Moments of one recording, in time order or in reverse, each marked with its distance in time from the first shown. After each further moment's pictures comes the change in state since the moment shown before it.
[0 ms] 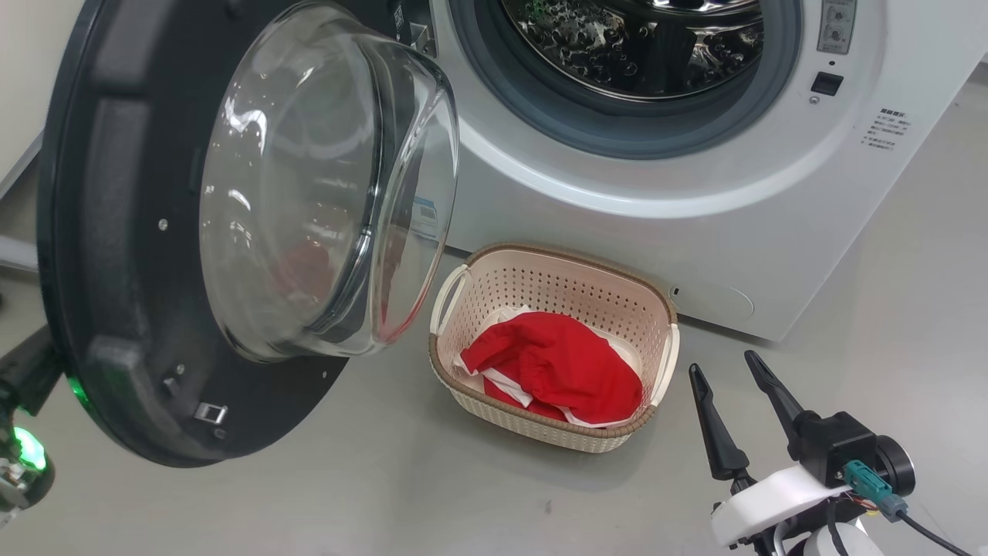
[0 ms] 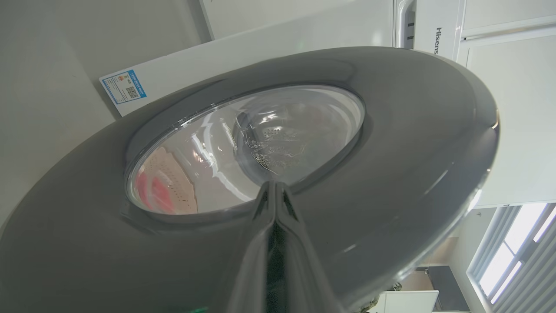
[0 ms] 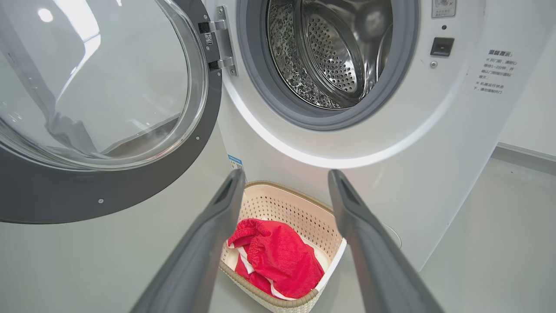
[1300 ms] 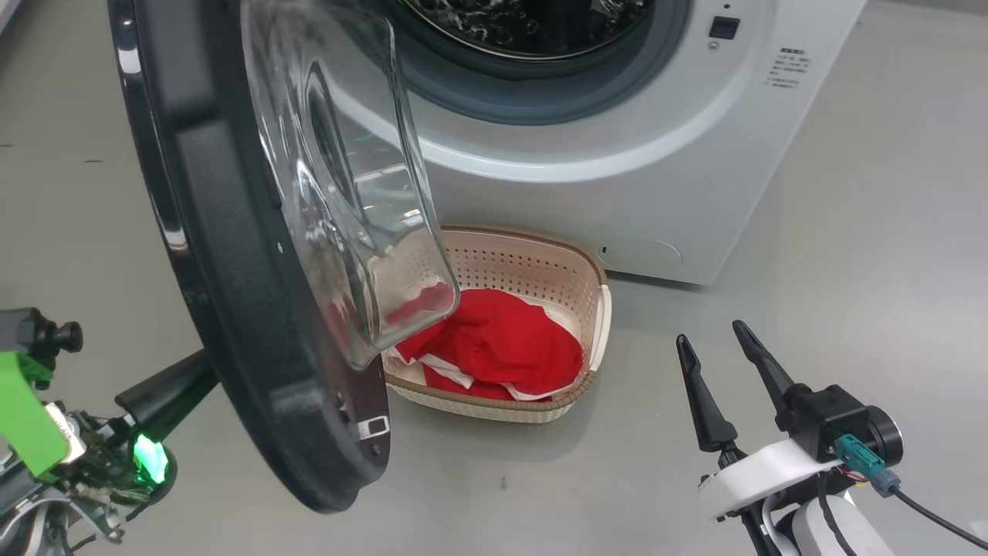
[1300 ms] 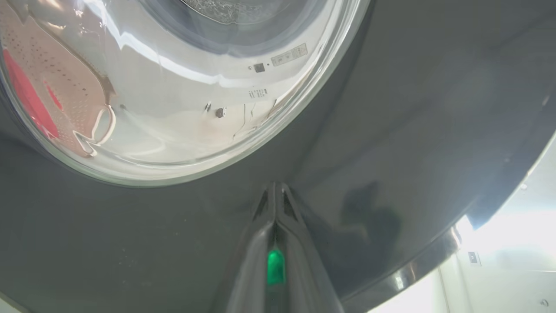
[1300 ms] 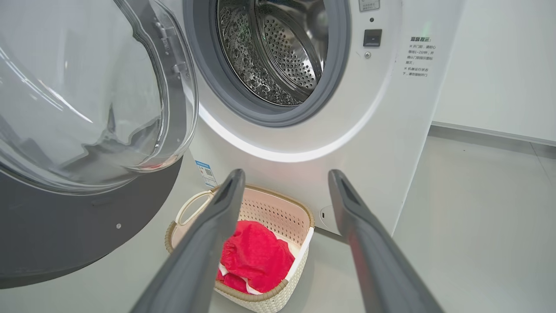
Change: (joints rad) left arm 0.094 -0.082 -0.099 -0.282 -0.075 -0.033 0.210; right arm -0.056 0.012 0.016 -0.002 0.004 0.000 0.000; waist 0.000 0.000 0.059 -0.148
